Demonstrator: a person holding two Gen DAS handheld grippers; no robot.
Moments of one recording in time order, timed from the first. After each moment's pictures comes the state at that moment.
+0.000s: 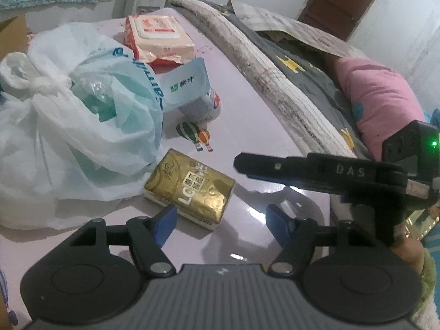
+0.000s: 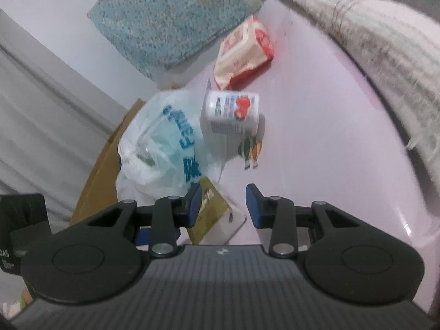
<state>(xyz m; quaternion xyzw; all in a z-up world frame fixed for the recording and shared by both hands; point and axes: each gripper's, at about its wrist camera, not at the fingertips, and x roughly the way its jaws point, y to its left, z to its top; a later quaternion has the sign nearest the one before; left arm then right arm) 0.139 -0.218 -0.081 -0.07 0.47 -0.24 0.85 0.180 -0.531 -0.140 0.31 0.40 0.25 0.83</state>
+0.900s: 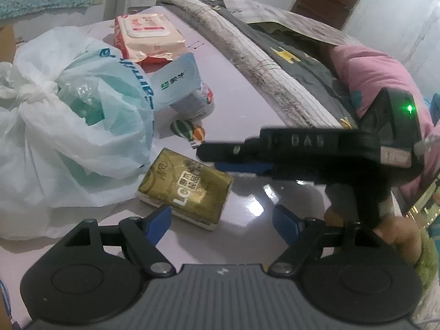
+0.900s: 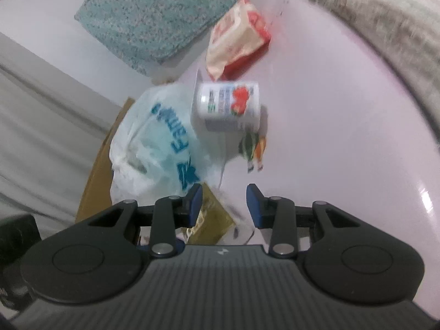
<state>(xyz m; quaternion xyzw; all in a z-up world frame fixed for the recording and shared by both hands) 0.145 -0.227 -0.082 -0.04 0.47 -0.25 0.84 0.210 -0.515 -0.154 0.34 0.43 0.25 0.80</state>
